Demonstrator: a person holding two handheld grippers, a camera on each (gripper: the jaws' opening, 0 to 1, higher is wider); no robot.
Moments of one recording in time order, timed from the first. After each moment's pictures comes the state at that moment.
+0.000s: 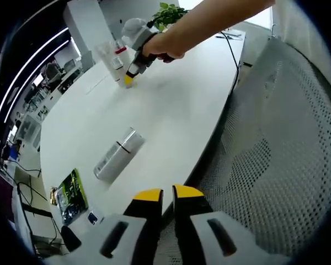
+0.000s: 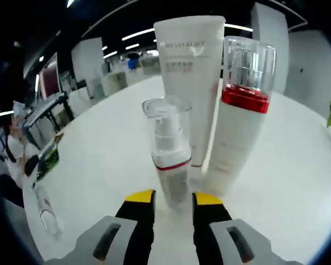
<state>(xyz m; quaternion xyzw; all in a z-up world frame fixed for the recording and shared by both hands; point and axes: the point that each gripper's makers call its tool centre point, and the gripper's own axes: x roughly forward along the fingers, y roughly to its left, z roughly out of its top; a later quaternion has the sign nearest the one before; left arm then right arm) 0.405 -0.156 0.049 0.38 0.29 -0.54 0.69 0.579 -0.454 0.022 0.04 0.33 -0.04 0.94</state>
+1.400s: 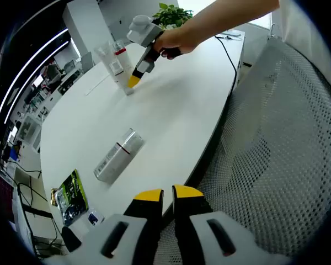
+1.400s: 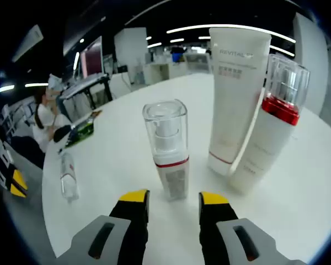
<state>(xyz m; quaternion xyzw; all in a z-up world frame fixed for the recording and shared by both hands) 0.405 -0.156 0.050 0.38 0.29 -0.54 0.69 0.555 -0.417 0.026 0.02 0.33 0.10 0.94</state>
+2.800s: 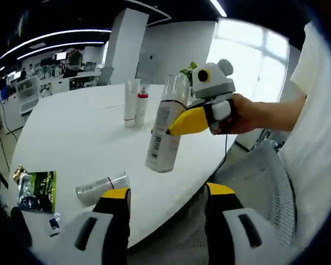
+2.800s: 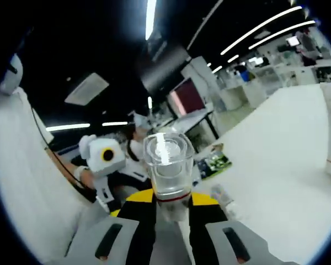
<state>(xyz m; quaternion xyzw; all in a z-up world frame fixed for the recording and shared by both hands) 0.393 -0.200 0.130 0.02 0.30 -0.62 0.72 0.419 -0.210 0.164 0.18 0.23 0.47 0.84</state>
